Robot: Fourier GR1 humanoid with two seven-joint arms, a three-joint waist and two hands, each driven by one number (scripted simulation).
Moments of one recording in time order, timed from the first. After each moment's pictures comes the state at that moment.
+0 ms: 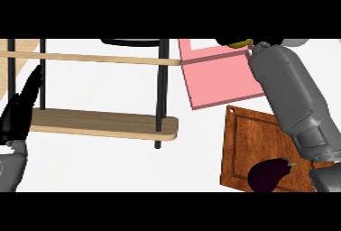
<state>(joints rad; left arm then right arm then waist) -0.21 0.39 0.11 -1.42 -0.21 0.10 0.10 -1.12 -0.23 -0.06 -0.62 0.72 -0.33 0.50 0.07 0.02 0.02</state>
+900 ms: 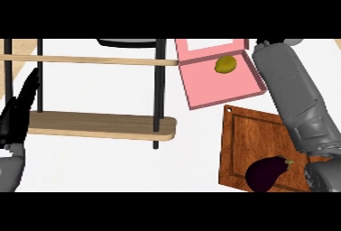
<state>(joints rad) -0.19 0.38 0.13 -1.42 -0.23 0.10 0.09 -1.17 -0.21 -0.28 -0.46 0.56 -0.62 0.13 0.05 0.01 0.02</state>
